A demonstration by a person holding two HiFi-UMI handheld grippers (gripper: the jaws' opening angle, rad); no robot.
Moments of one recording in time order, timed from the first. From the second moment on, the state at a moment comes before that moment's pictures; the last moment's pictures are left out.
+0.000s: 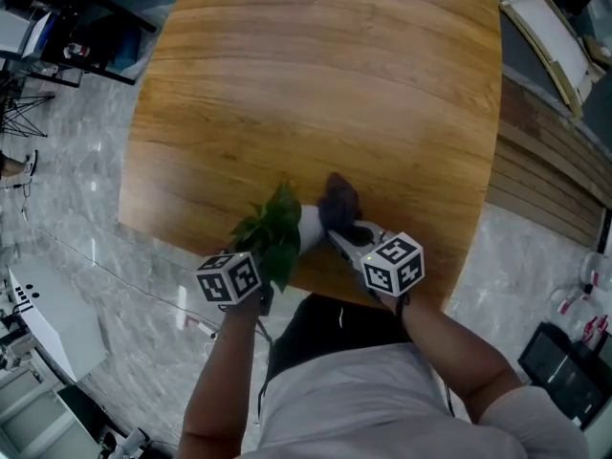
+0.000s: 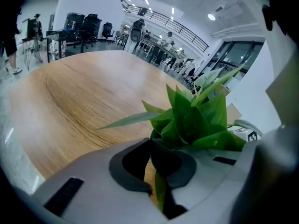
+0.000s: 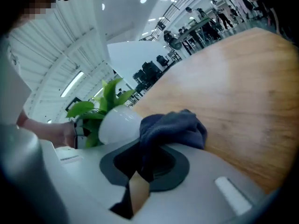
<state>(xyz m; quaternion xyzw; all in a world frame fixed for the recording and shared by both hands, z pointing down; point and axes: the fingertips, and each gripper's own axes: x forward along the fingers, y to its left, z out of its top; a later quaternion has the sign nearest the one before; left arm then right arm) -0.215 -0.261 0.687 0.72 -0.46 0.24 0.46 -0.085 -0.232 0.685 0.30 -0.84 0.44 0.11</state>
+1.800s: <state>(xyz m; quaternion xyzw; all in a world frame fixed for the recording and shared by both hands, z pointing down) -0.156 -0.273 0.490 0.84 -0.46 0.19 0.21 -0.001 -0.230 0.460 0.40 -0.90 0.16 0.09</state>
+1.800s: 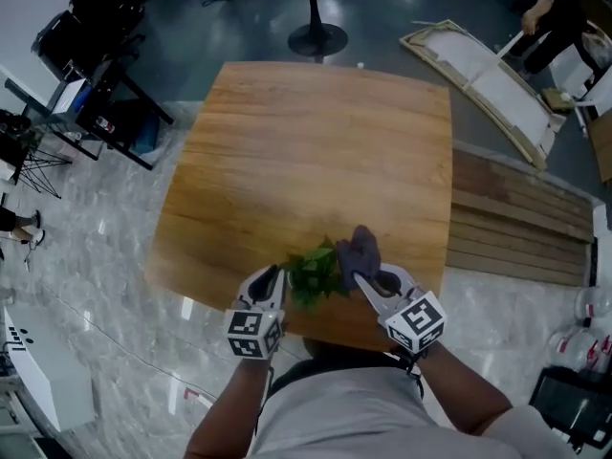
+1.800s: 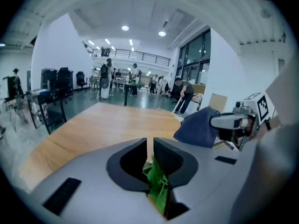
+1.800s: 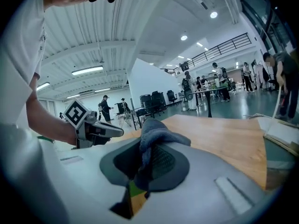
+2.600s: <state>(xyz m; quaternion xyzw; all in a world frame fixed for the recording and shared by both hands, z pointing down) -0.240 -0.192 0.249 0.87 -0.48 0.01 0.07 -0.127 -0.164 0.268 0.43 -0.90 0.04 0.00</state>
